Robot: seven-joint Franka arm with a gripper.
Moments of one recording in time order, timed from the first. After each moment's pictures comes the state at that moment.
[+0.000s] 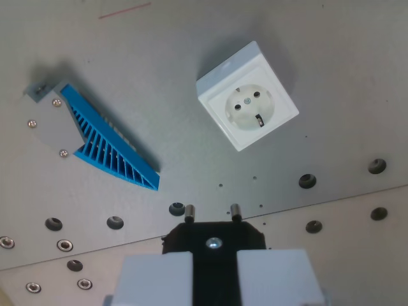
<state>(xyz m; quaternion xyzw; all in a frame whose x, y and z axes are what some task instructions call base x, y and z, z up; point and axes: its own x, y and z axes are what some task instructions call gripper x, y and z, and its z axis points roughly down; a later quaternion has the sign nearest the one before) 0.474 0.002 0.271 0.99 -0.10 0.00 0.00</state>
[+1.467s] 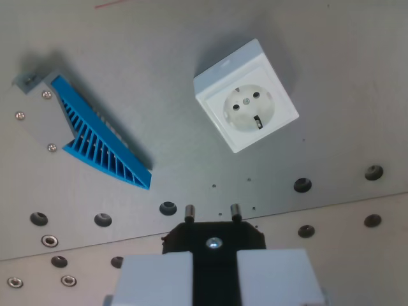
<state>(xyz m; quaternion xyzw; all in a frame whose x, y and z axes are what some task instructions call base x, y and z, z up) 0.474 0.001 0.257 1.00 -0.08 -0.01 0.00</state>
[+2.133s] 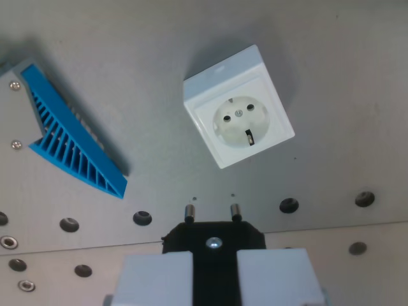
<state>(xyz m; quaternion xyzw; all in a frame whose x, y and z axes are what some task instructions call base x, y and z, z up) 0.469 -0.006 0.223 1.00 -0.03 -0.02 0.00</state>
